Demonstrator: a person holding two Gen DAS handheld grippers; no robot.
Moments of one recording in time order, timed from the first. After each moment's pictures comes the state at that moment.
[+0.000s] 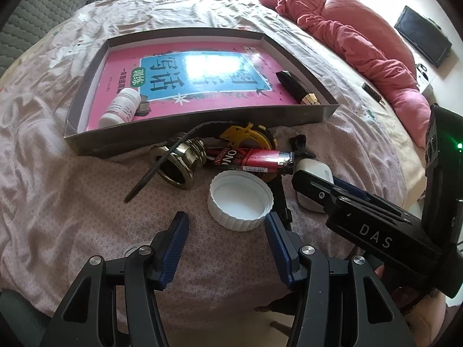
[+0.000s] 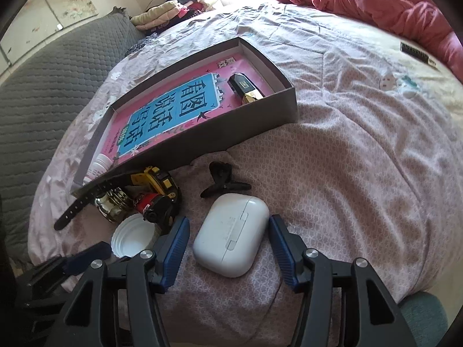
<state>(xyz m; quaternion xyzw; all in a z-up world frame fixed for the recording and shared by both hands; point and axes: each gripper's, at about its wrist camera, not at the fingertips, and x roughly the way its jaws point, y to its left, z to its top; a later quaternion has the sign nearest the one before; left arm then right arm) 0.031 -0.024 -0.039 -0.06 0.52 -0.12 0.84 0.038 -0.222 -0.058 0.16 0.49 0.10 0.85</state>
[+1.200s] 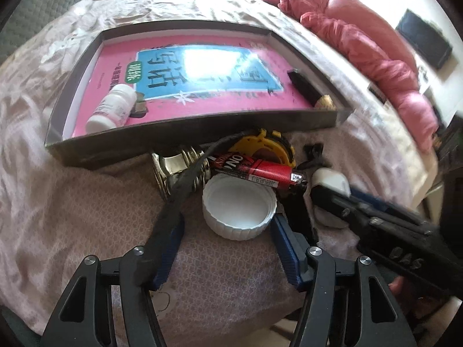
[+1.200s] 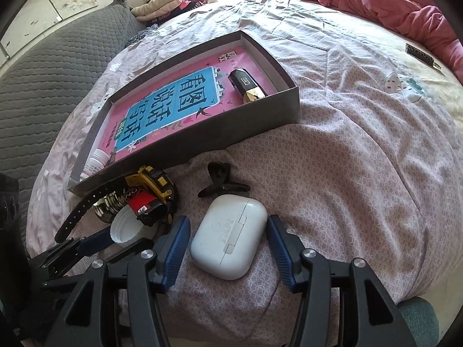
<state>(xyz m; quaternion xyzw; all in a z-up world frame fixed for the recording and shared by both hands) 0.055 -0.013 -0.057 -0.09 0.52 -0.13 0.84 0.046 -0.216 -0.058 0.12 0.51 0.10 0.85</state>
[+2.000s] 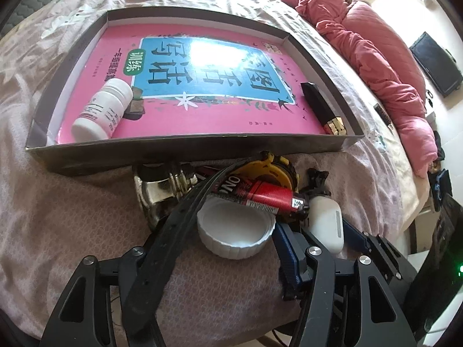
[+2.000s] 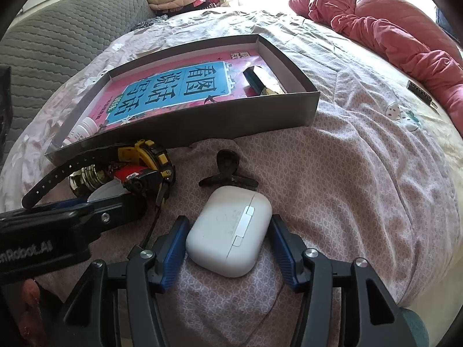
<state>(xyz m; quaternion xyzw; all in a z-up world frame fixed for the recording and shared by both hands) 0.085 -0.017 -0.065 -0.13 0.55 -0.12 0.82 0.033 -0.195 -0.066 0.03 0.48 0.07 0.87</state>
